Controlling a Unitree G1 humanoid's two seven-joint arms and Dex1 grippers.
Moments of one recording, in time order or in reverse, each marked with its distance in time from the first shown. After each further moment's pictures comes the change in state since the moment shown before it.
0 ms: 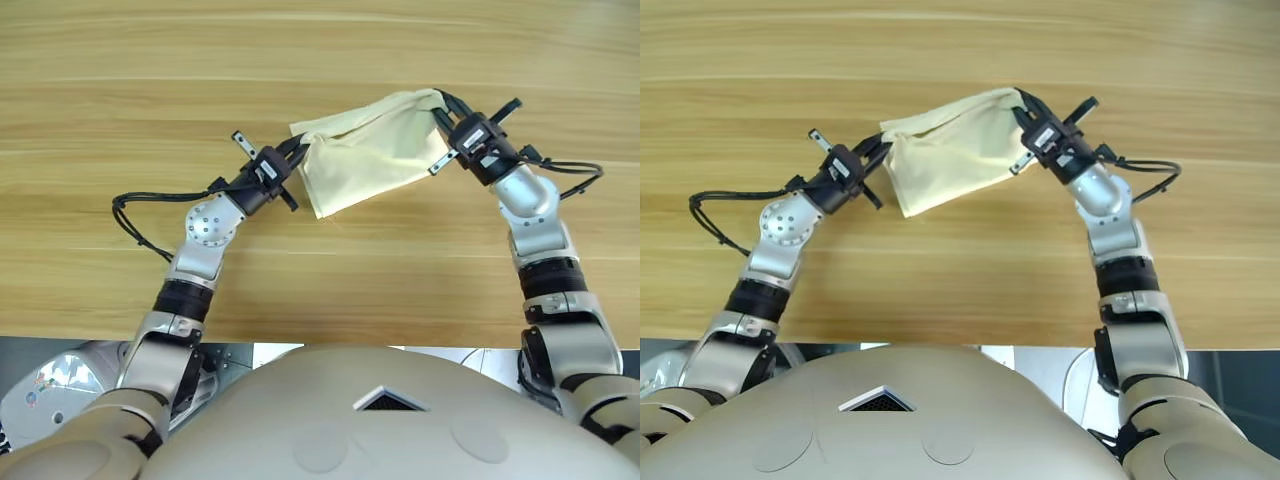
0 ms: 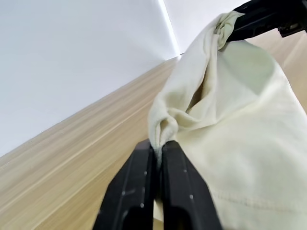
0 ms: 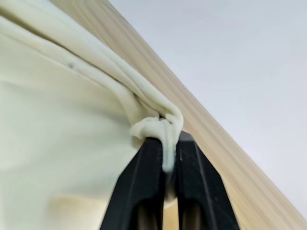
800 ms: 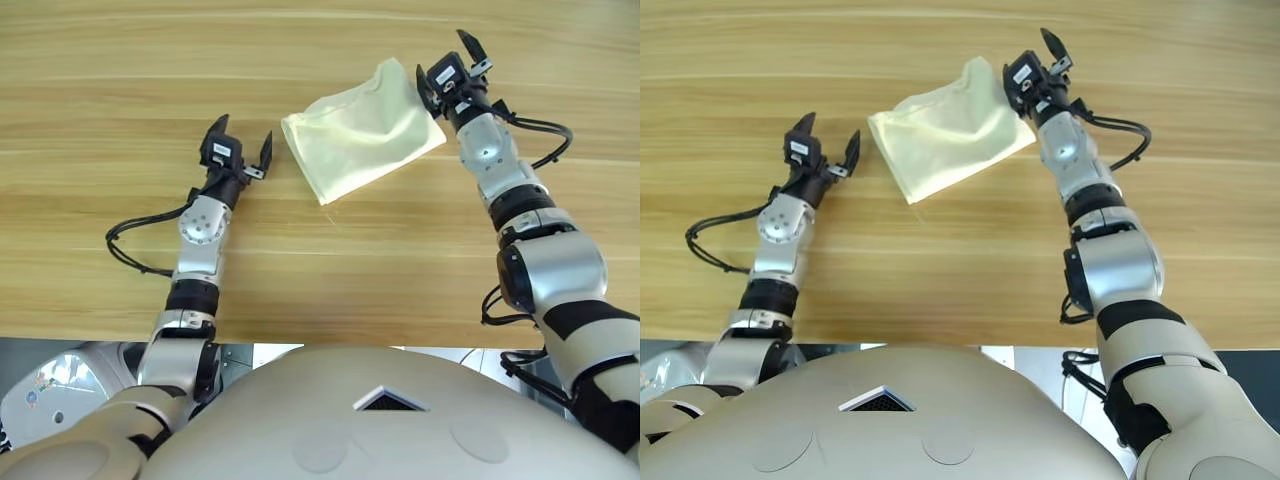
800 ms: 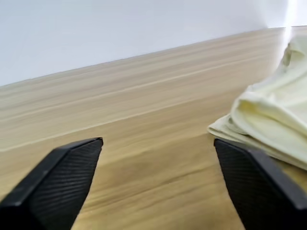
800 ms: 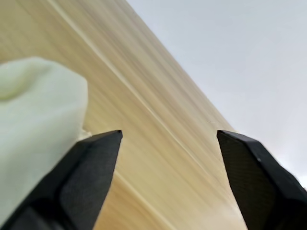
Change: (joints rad) left arm 0.046 -0.110 0.239 0.105 -0.073 0.113 0.203; right arm -0.418 0.145 0.093 0.631 -0.210 0.006 -0.422
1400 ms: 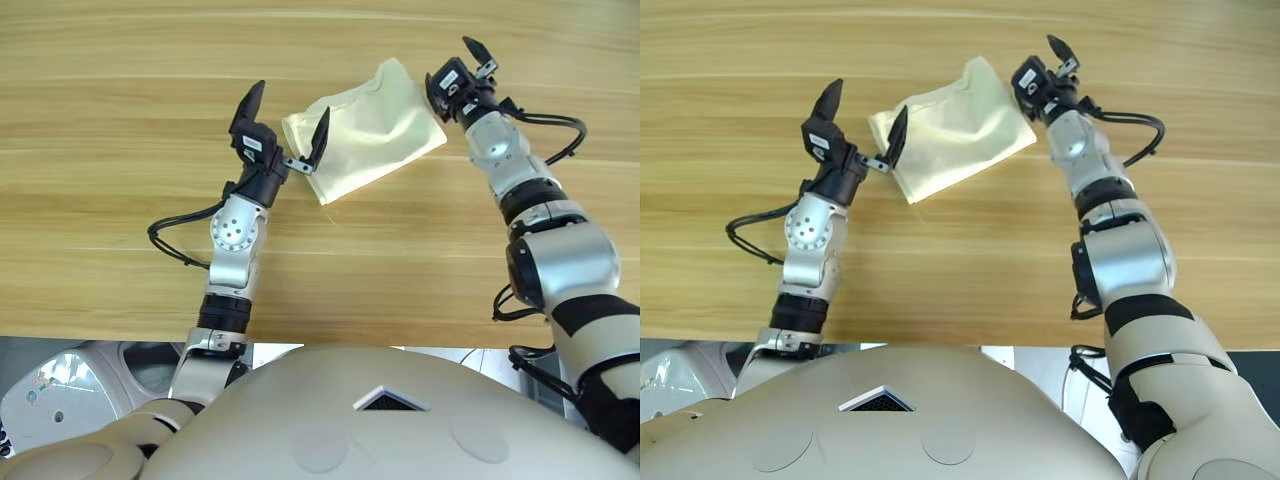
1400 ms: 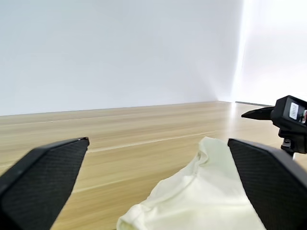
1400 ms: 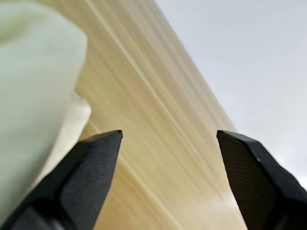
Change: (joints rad) left arm 0.050 -0.164 -0.123 -0.291 -0.044 0.025 -0.038; right arm -0.075 -0.041 0.025 0.143 -0.032 0.105 0.009
